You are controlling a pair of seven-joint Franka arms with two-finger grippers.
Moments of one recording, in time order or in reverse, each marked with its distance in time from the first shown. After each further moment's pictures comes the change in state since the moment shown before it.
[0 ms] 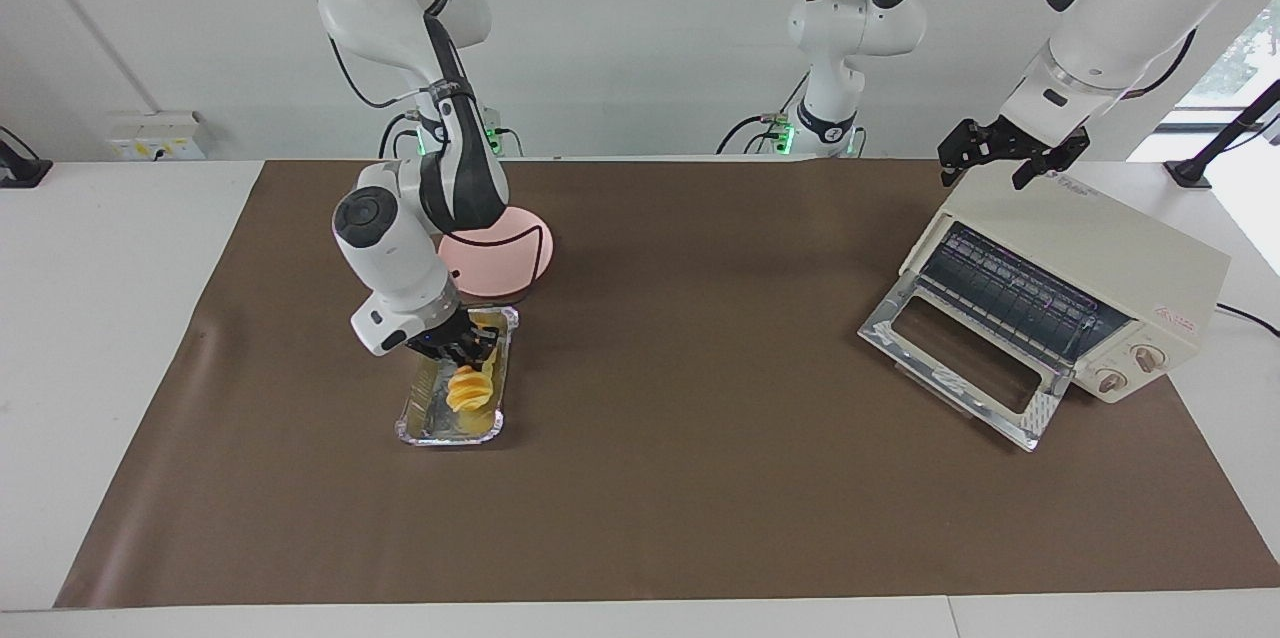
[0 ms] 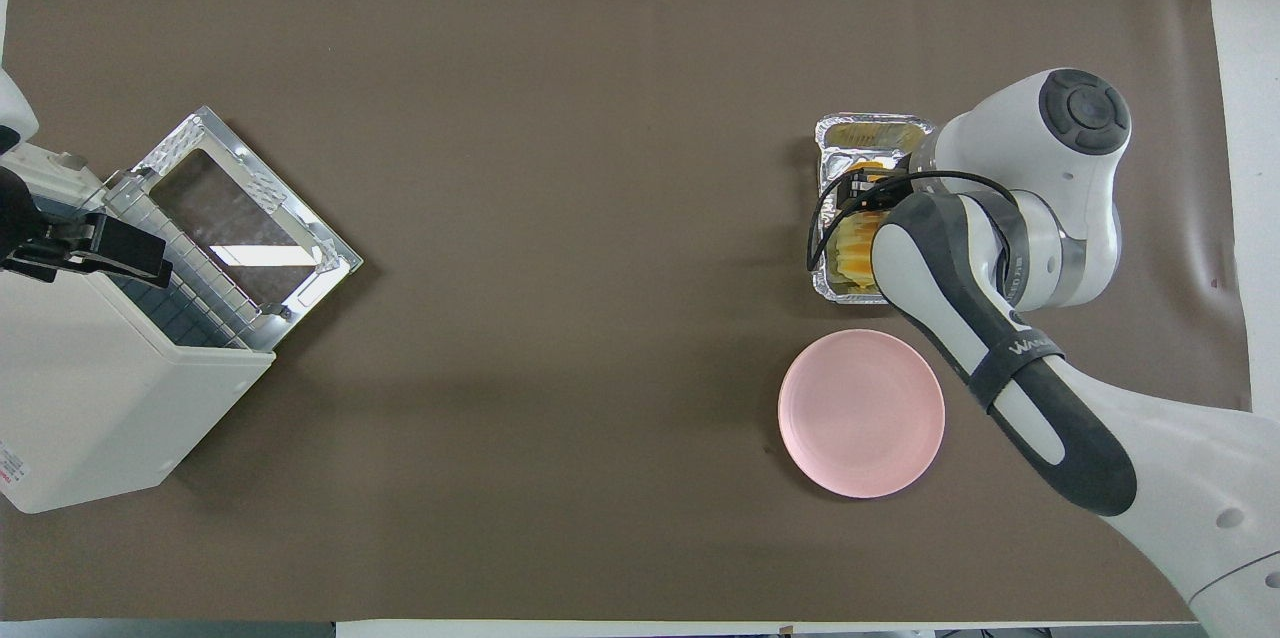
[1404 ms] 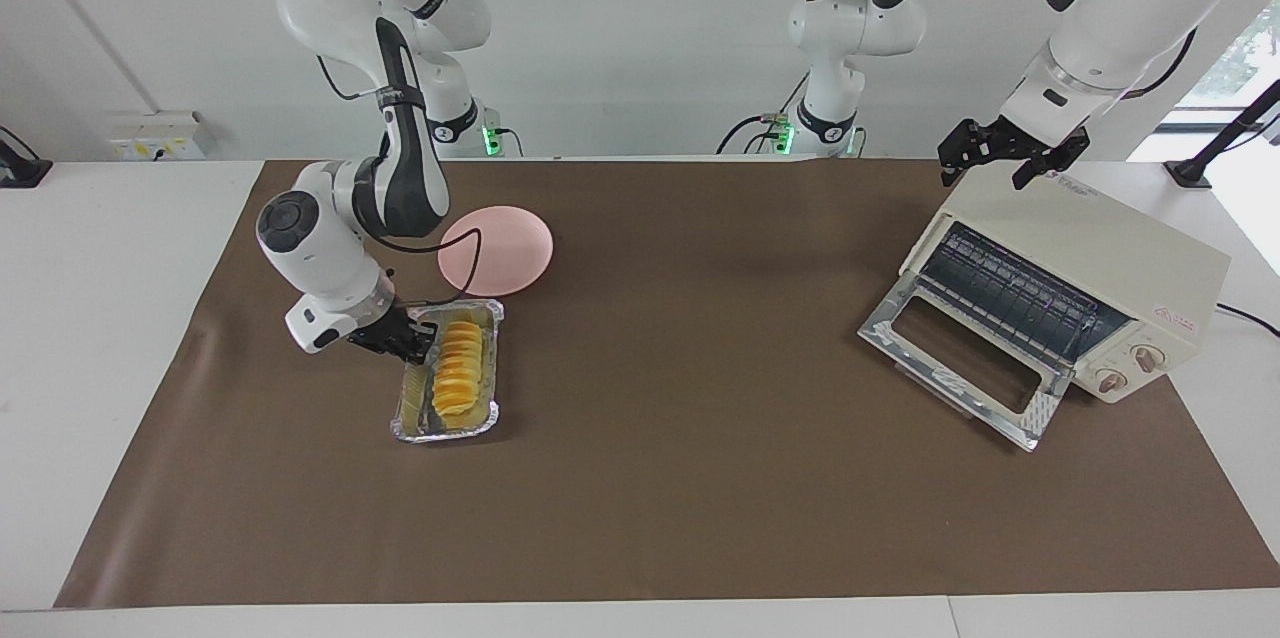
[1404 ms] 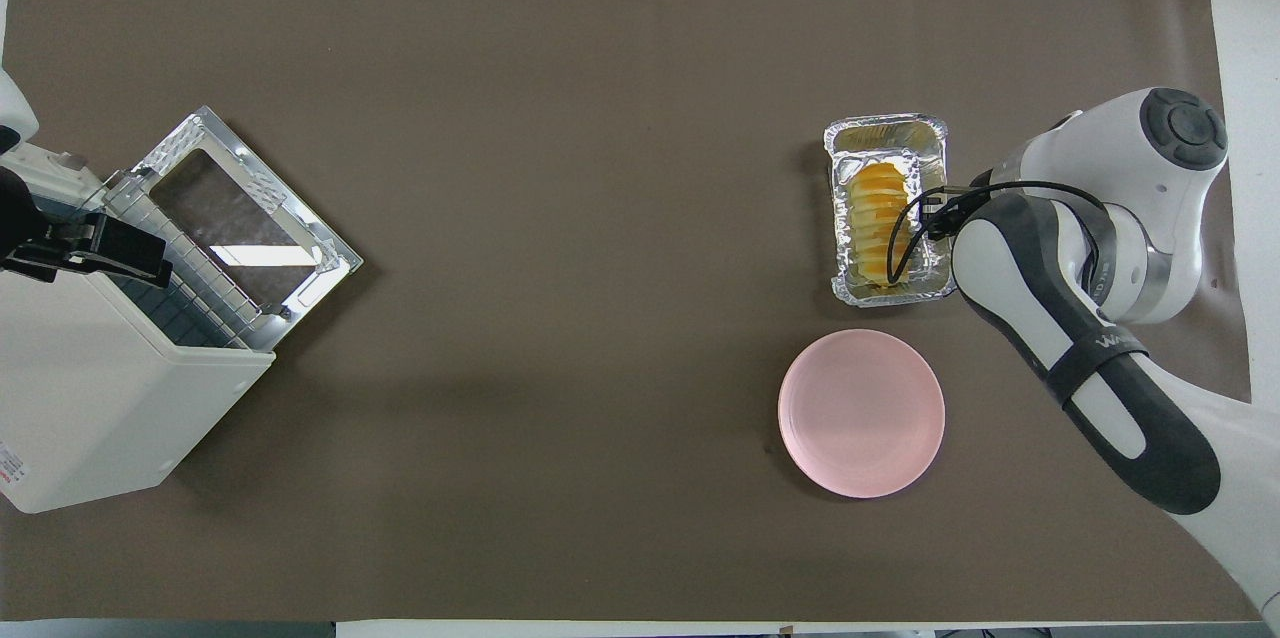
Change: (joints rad) left arm 0.000 0.000 0.000 0.000 0.000 0.000 0.000; right arm -0.111 -0.046 0.003 -0.084 0.002 0.008 -0.118
